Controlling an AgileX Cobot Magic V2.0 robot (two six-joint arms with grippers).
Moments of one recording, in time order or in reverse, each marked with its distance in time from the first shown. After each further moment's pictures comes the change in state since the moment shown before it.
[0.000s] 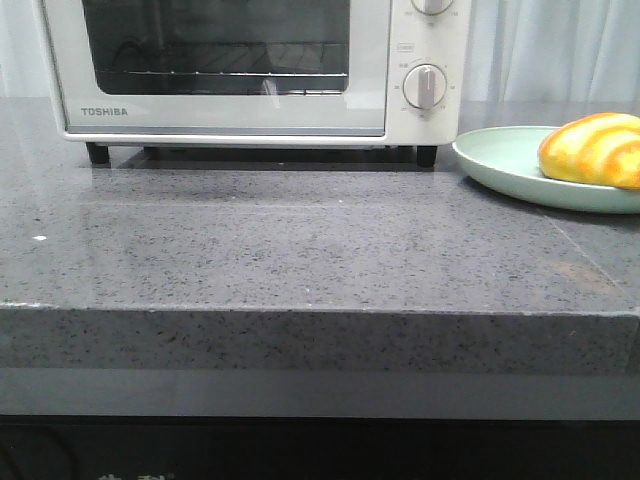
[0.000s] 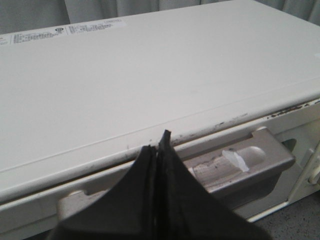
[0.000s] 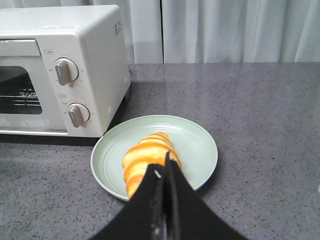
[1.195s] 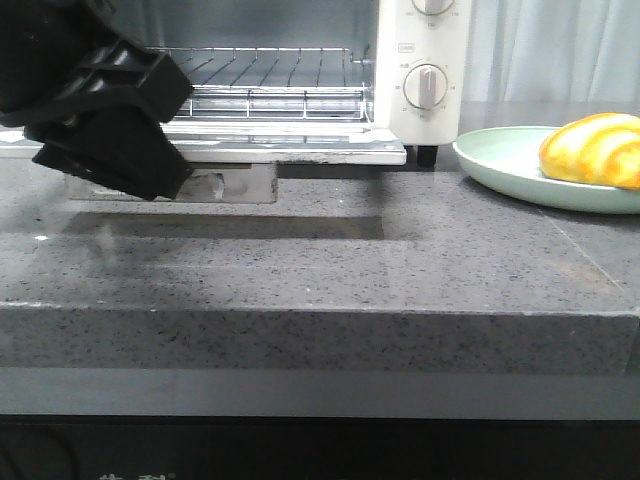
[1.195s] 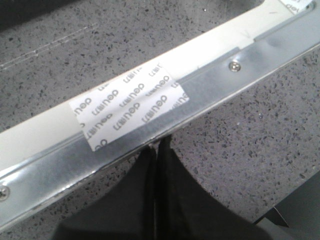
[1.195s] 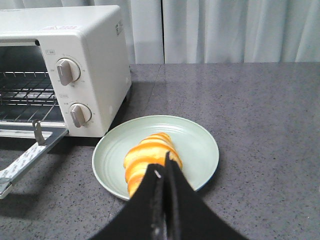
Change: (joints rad) left arm -0.174 -0.125 0.319 -0.076 0.380 0.000; right arm 0.000 0.000 0.000 0.003 0.000 0.000
